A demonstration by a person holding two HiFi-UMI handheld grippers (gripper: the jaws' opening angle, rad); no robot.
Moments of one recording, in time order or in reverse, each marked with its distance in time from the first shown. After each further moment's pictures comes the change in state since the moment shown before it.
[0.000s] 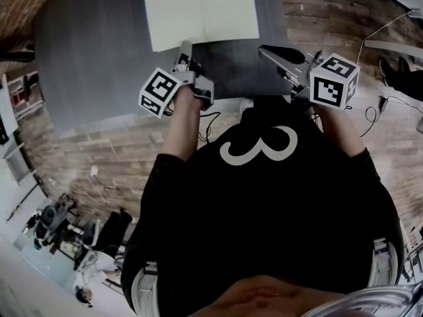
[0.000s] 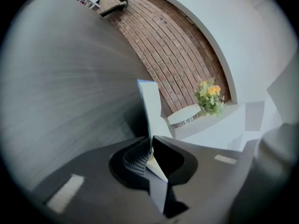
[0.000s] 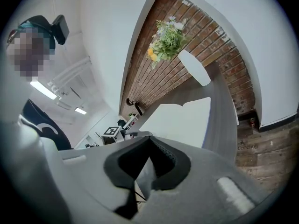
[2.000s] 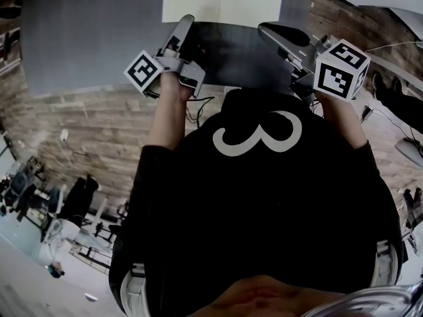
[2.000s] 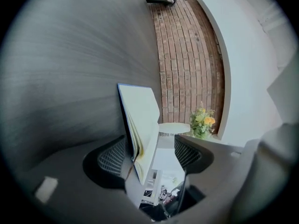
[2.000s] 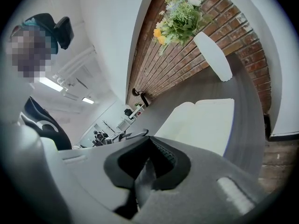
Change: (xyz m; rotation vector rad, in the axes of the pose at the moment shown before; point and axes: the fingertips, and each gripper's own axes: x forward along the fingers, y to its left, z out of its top) left arm -0.002 0.001 0.002 -0.447 0.015 -0.224; right arm 0.050 -0.002 0.028 -0.058 0.161 0.086
